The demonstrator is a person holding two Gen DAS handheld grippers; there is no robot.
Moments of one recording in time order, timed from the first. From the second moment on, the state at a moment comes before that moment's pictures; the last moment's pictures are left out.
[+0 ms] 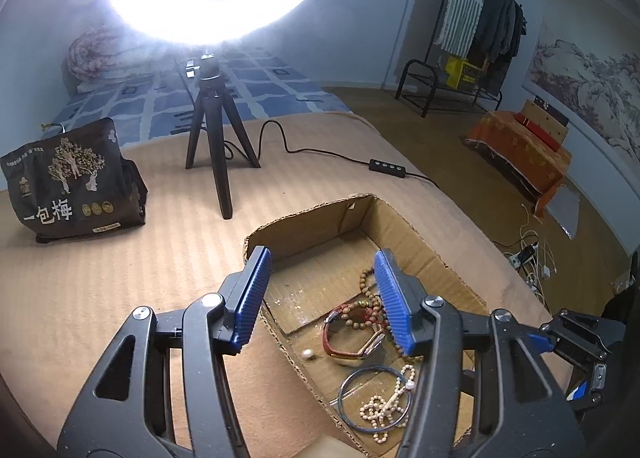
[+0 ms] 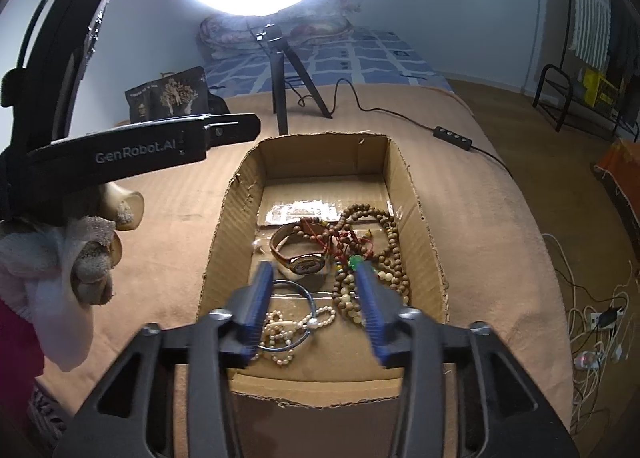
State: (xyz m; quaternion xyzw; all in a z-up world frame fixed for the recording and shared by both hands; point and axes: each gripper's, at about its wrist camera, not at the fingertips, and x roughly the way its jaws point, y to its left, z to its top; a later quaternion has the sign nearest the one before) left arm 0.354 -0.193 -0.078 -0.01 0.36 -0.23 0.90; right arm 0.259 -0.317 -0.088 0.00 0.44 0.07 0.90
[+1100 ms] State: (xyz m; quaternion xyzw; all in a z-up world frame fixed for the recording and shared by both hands) left arm 0.317 -0.168 -0.037 -0.01 0.33 -0.21 0.92; right arm 0.235 -0.302 -0.048 -0.04 0.39 0.03 0.92
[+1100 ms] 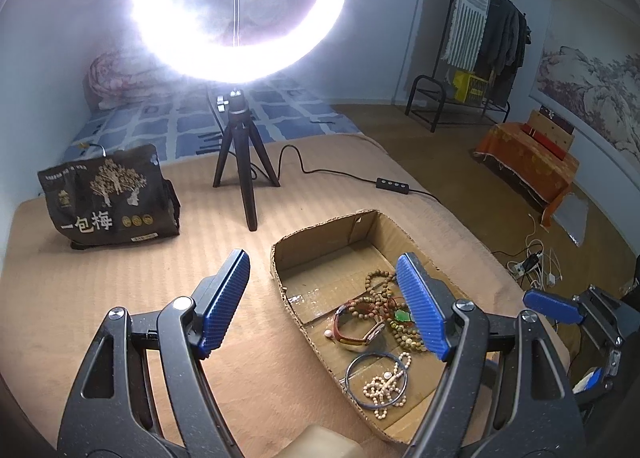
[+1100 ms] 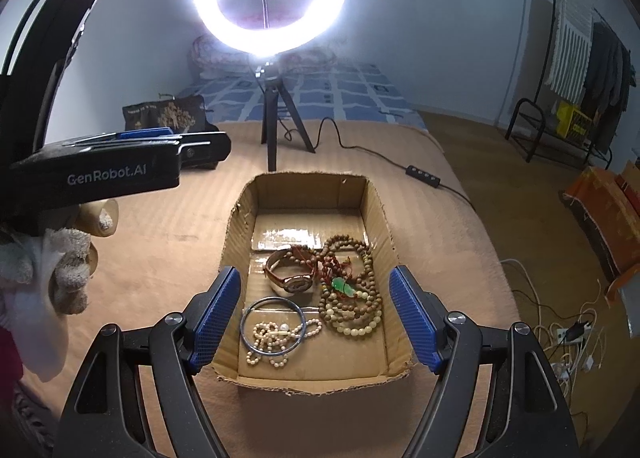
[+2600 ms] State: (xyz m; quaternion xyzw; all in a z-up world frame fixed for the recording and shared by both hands) left arm 0.144 -0.106 0.002 0.03 0.27 -0.19 0.94; right arm 0.149 -0.310 -0.003 -0.05 0.30 -0.02 0.95
